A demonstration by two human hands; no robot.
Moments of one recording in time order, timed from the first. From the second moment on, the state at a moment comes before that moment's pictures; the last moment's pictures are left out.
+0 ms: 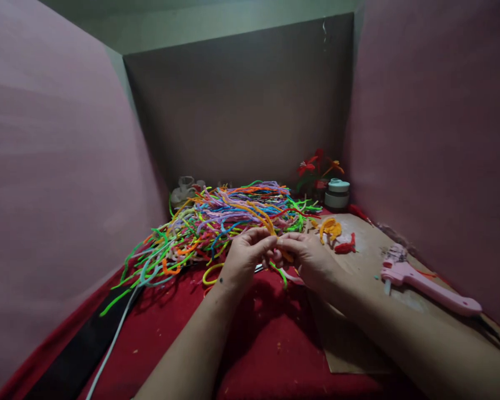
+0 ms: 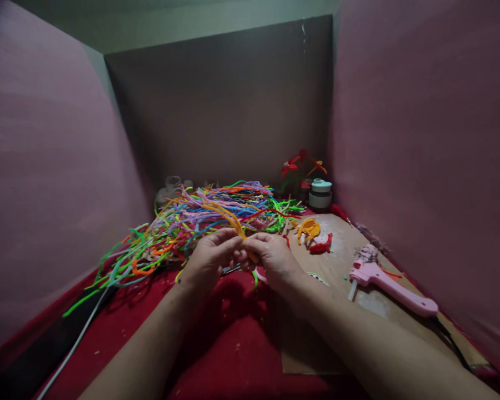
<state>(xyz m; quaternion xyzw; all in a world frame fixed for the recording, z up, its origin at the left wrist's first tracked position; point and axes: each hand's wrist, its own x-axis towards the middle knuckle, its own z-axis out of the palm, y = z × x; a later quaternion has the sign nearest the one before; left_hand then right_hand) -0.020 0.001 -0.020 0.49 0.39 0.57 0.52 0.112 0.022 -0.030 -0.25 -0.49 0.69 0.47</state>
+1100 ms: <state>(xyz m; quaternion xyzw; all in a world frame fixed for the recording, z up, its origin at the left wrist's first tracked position) -0.039 -0.004 -0.020 0.82 0.42 0.34 -0.21 0.116 0.027 -0.036 -0.29 -0.52 0.70 0.40</state>
